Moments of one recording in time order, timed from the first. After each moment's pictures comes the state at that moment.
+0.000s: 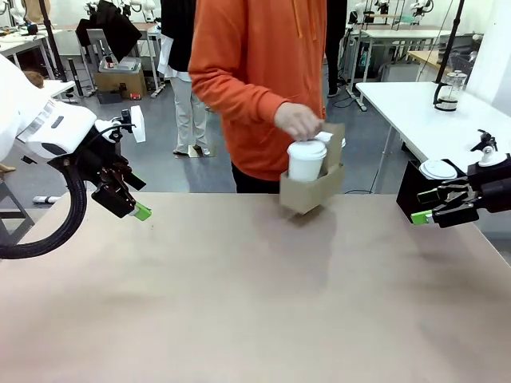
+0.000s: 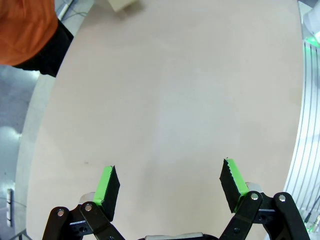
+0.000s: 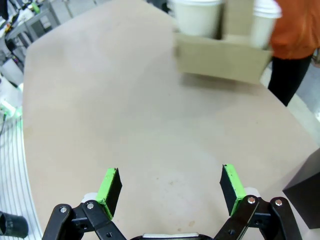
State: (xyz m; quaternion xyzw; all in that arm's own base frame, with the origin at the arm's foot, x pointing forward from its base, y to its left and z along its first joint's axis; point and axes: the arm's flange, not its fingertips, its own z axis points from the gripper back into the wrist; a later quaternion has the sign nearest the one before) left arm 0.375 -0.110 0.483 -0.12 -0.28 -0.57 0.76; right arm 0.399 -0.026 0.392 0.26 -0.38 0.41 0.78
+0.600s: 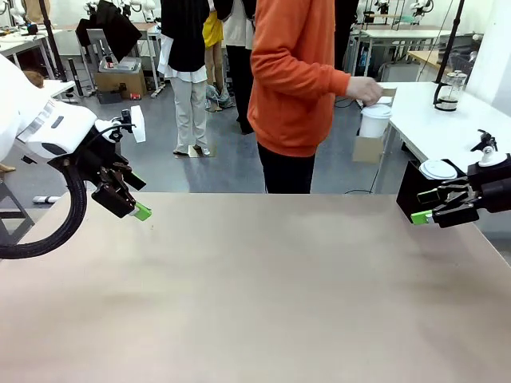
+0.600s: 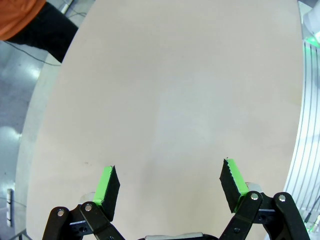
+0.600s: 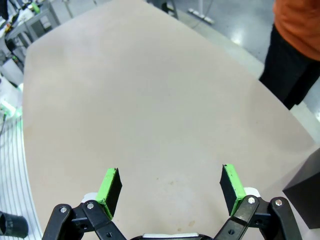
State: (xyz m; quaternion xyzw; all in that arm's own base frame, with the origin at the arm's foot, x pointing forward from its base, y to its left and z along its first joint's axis) left arm 0.375 -0.110 0.483 -0.12 -0.28 -0.57 0.76; right arm 0.399 -0.026 0.392 0.26 -0.38 0.41 0.78
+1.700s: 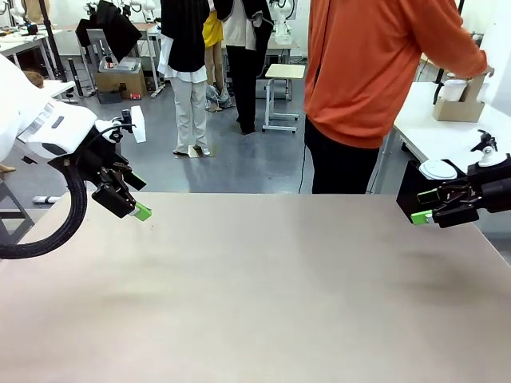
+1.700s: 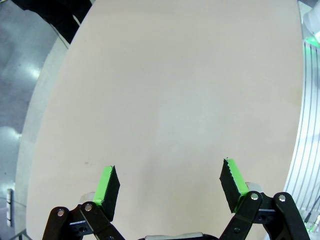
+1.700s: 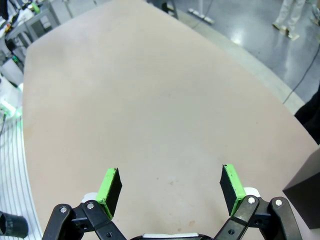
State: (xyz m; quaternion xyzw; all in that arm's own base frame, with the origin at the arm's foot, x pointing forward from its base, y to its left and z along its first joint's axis) left arm 0.375 -0.110 0.483 -0.12 -0.28 -0.57 0.76; right arm 0.399 -0.026 0.392 0.26 -0.38 0.41 0.78
